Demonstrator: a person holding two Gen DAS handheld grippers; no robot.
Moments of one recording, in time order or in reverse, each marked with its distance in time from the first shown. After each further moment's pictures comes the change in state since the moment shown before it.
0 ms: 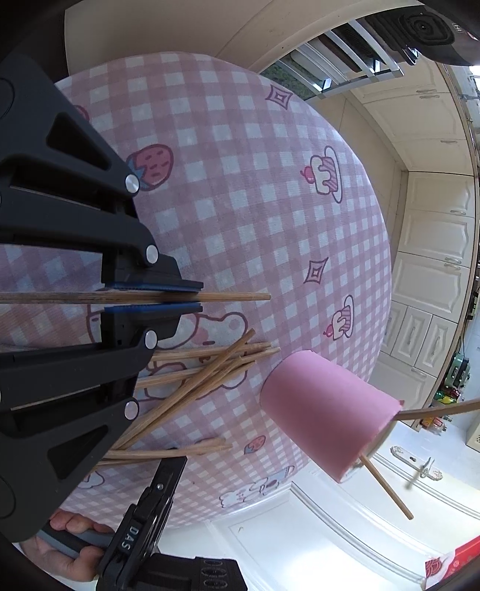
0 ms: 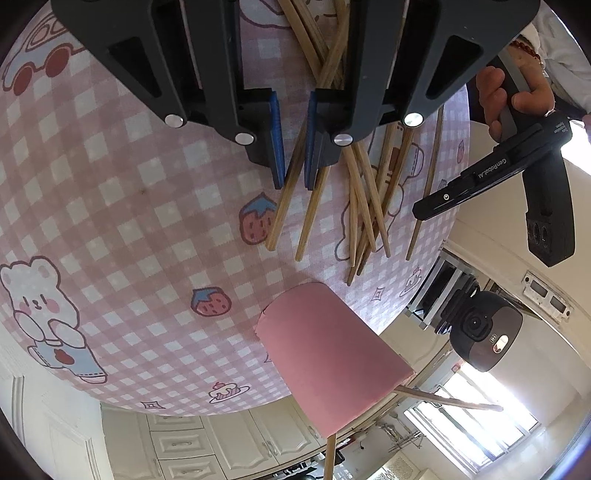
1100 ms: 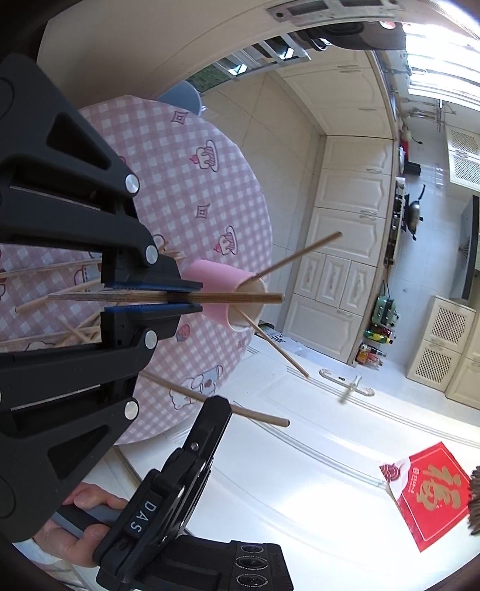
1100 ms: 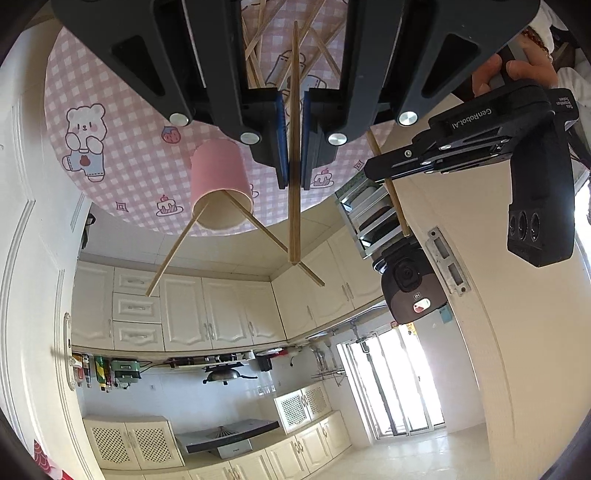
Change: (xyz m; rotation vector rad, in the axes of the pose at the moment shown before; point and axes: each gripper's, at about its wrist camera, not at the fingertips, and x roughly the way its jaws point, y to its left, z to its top) left arm -0.155 -0.065 0.019 0.133 -0.296 -0.139; right arm -0.132 0.123 0.029 -0.329 -0.386 0.036
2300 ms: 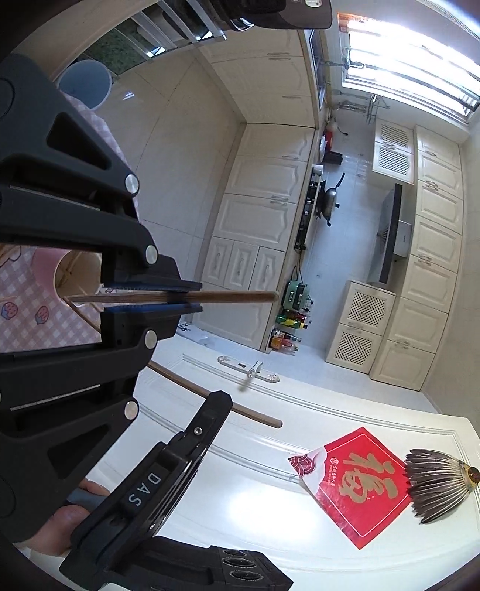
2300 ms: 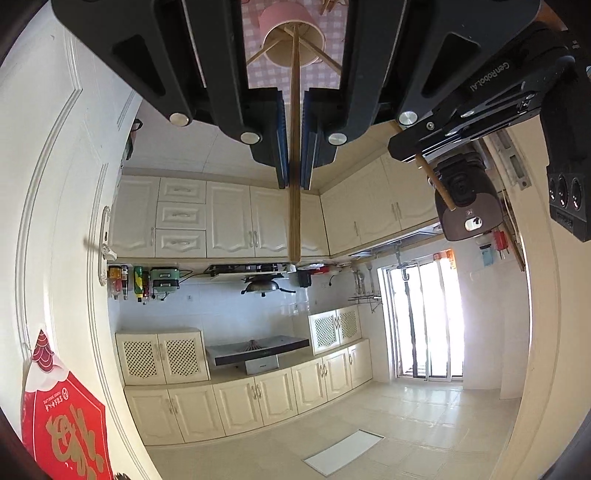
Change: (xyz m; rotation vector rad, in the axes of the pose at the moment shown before) left arm 0.028 -0.028 0.119 0.033 -0.346 -0.024; right arm 0.016 -0.032 0.111 -0.085 -0.327 -0.221
